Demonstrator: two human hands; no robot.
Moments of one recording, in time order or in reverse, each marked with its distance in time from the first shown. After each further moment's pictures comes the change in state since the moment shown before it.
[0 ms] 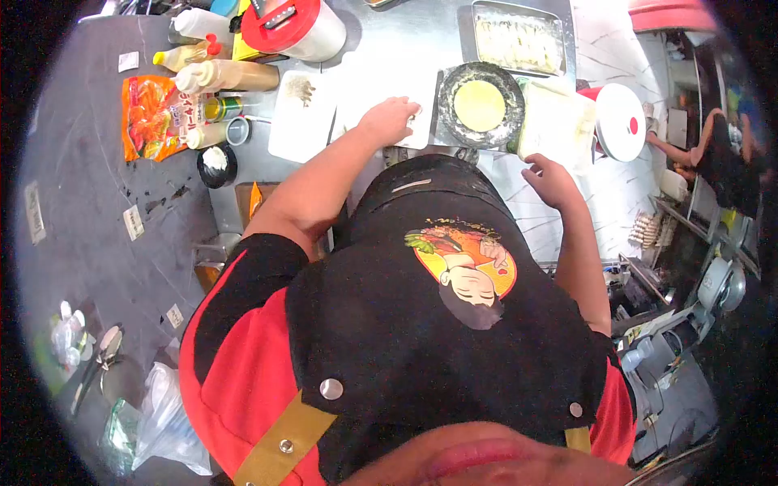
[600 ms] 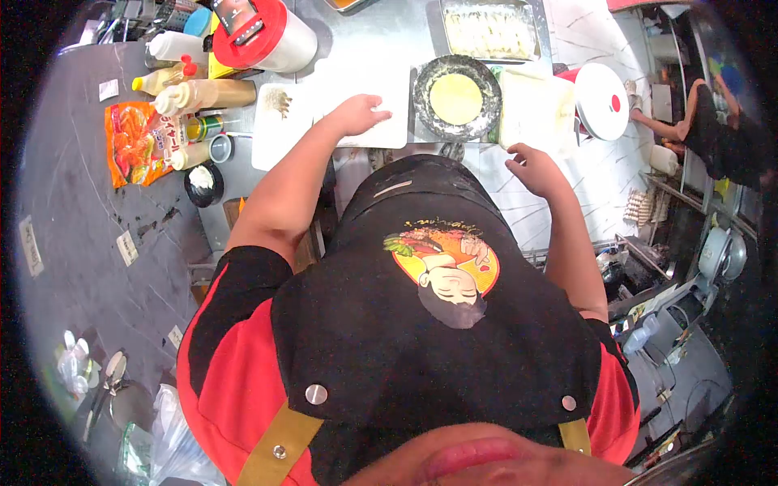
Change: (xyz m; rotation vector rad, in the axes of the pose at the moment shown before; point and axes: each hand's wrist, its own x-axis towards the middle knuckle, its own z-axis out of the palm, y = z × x) left_hand 0.016 -0.038 -0.005 -0.340 -0.027 -0.090; right_hand -0.005 0.006 0.003 -0.009 0.032 -0.002
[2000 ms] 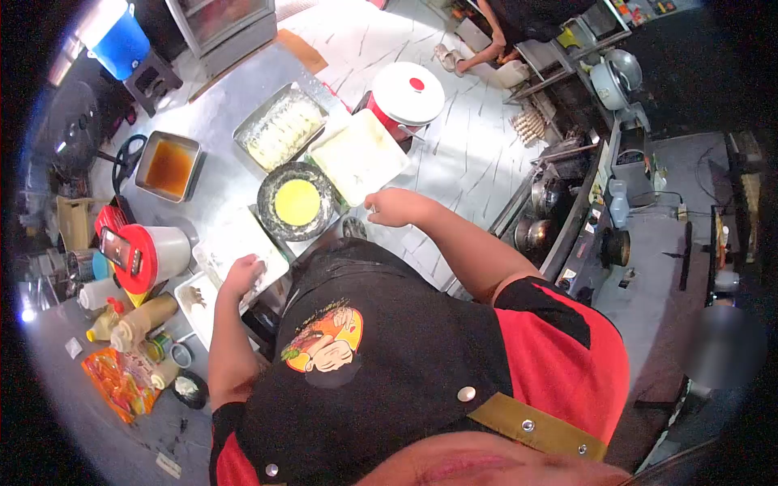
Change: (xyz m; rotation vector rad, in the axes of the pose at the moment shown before) left_hand 0.024 -0.050 0.010 -0.229 -0.217 -0.031; right_hand -0.030 0.016 0.012 -0.017 0.099 -0.019
